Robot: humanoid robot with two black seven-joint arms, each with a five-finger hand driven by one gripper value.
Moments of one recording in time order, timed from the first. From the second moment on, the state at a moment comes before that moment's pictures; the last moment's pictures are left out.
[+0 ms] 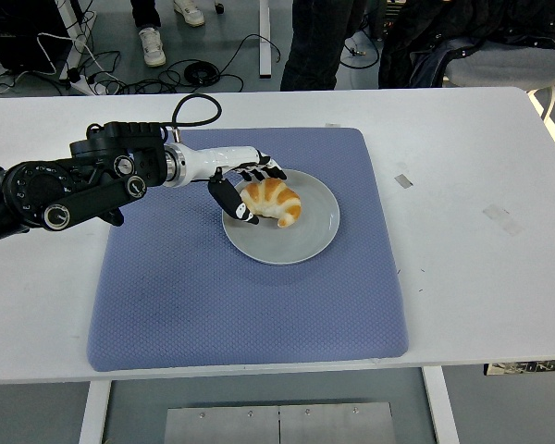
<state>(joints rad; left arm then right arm) -1.26 0.28 0.02 -0.96 0.93 -0.18 -0.01 -0.08 0.00 -0.08 0.15 -0.13 -0.06 0.20</state>
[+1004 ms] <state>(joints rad) -1.26 0.27 0.02 -0.97 1.01 -0.13 -0.01 -0.08 0.00 -0.08 0.15 -0.13 -0.06 0.20</state>
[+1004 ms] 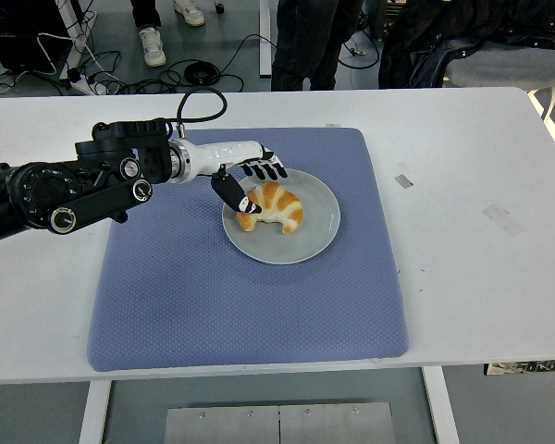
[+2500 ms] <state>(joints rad) -1.26 0.26 0.04 -0.97 1.03 -0.12 -0.01 -0.08 0.00 -0.08 0.15 -0.13 -0.06 0.20</state>
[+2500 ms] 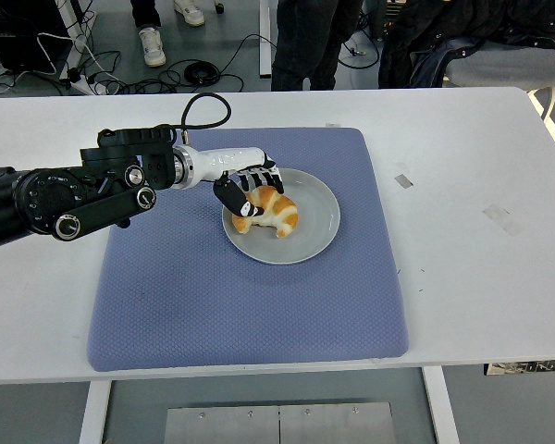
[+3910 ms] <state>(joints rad) -1.29 0.57 0.06 -0.97 0.96 -0.15 -0.05 -0.08 0.00 -0.08 0.15 -0.13 -0.06 0.20</state>
